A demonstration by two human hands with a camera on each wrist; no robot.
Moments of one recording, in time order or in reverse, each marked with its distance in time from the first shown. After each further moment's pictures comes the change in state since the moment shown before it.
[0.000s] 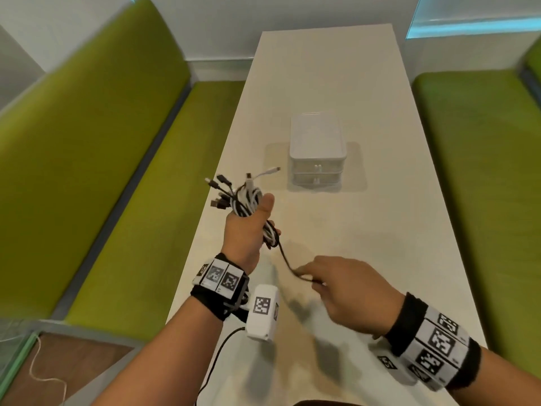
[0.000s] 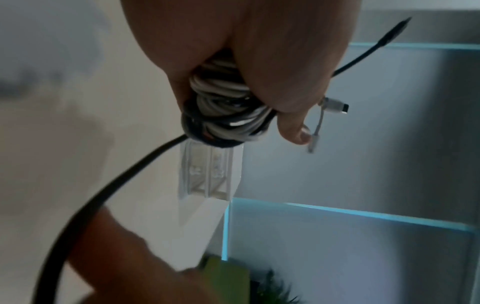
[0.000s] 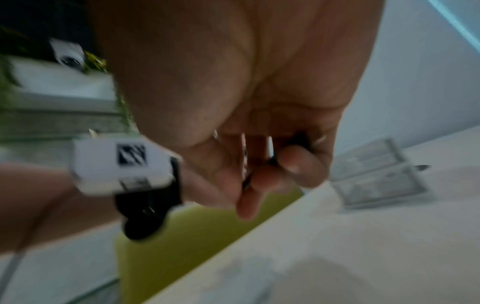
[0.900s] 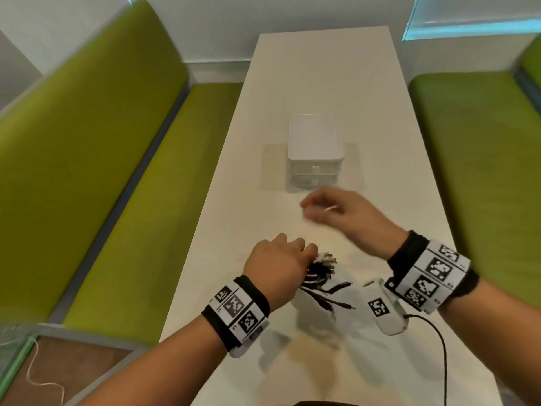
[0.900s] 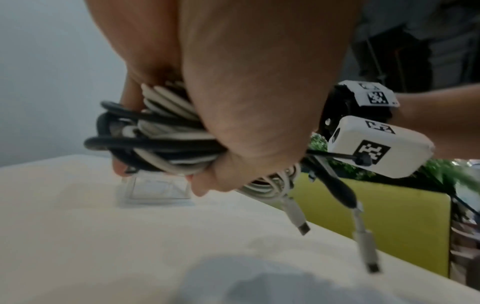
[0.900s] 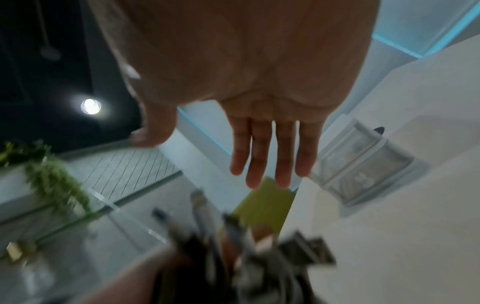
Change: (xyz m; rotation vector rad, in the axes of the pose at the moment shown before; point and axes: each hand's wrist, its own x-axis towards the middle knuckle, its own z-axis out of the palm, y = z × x) left_hand -0.059 0.003 0.024 1.924 -0.634 0.669; right_hand 0.049 0.023 -0.066 0.673 0.183 0.101
